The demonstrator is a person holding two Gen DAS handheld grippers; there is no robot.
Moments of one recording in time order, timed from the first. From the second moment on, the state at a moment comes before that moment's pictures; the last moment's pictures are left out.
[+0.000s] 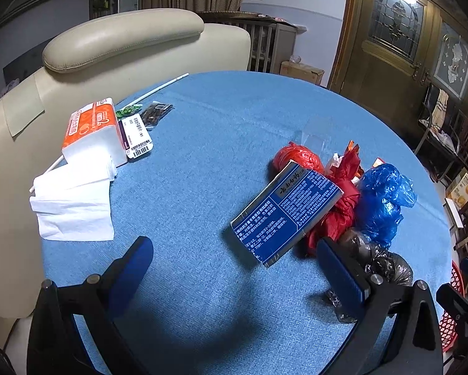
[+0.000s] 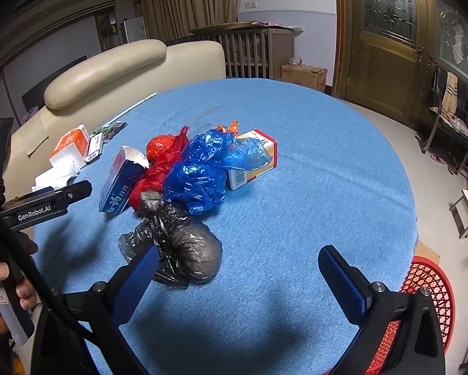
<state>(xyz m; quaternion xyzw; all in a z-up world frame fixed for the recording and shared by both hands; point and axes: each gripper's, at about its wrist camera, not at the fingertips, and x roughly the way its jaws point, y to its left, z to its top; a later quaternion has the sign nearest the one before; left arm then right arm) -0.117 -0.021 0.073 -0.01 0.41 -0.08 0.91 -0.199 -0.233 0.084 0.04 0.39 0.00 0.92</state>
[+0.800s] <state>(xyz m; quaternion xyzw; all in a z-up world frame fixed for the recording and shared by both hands) -0.099 -0.013 0.063 0.01 0.43 -0.09 0.90 -0.121 -0.186 0.025 0.03 0.49 0.15 0.86</state>
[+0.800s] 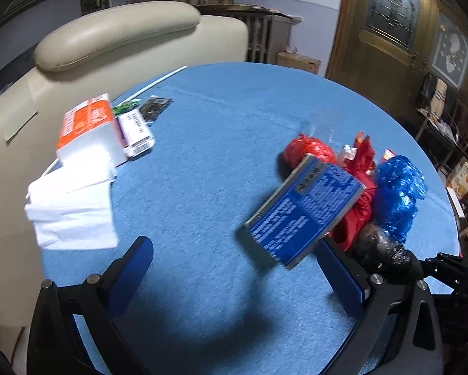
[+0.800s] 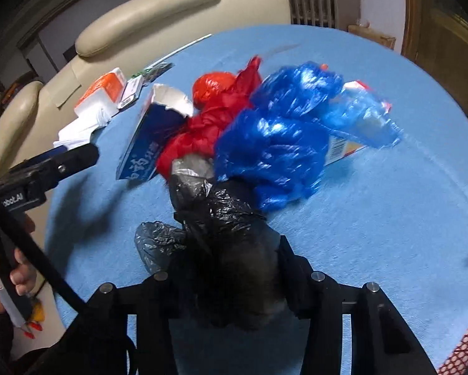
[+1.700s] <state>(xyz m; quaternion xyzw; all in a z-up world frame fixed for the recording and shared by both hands) -0.060 -0.040 0.030 0.04 0.48 -0.19 0.86 -0.188 -0.199 0.044 0.08 0.47 0.16 0.86</state>
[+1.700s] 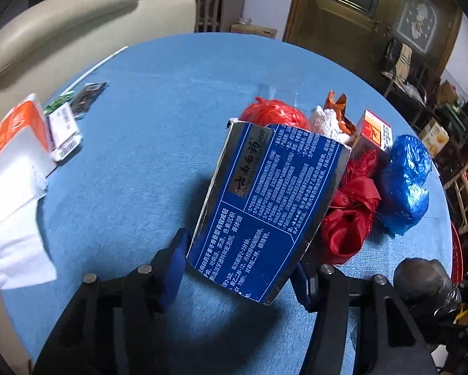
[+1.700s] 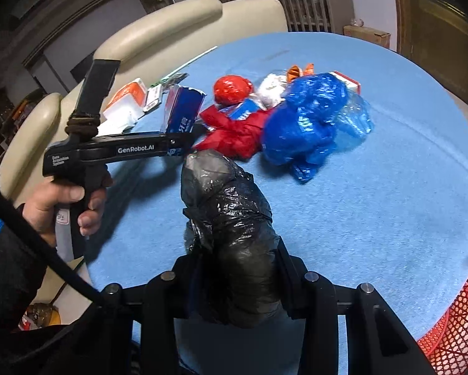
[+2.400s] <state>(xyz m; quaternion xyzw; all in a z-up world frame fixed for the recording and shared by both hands) -0.128 -0.038 0.084 0.04 0.43 -0.11 0.90 -0.220 -0.217 0.071 0.12 0.43 0.14 0.88</state>
